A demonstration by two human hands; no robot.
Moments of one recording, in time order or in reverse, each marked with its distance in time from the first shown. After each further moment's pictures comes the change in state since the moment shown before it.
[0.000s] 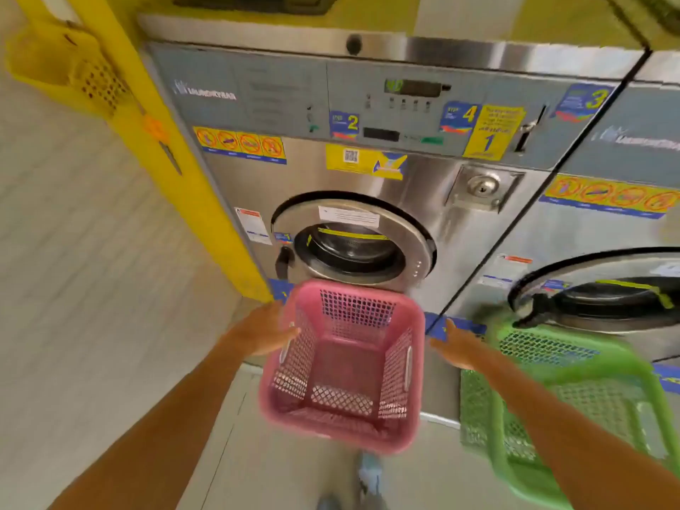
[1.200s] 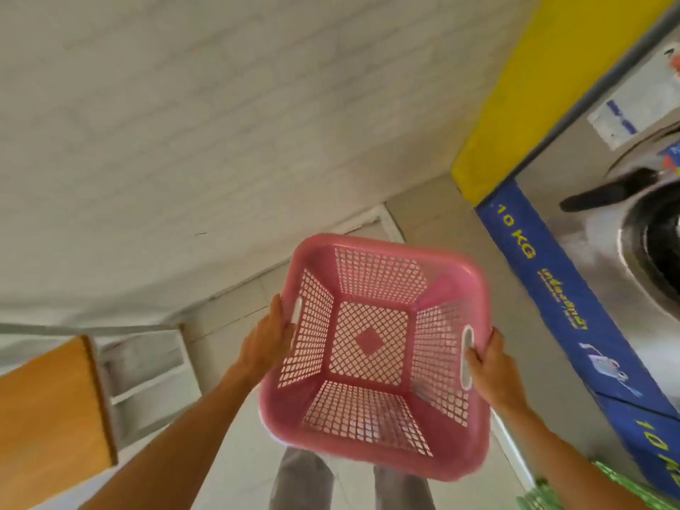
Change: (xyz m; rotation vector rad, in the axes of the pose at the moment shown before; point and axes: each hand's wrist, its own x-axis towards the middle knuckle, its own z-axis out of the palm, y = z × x) left_hand -0.179 -0.243 0.290 -0.712 0.355 -0.819; right_hand 0.038 -0.180 0.279 -0.244 -0.091 -0.459
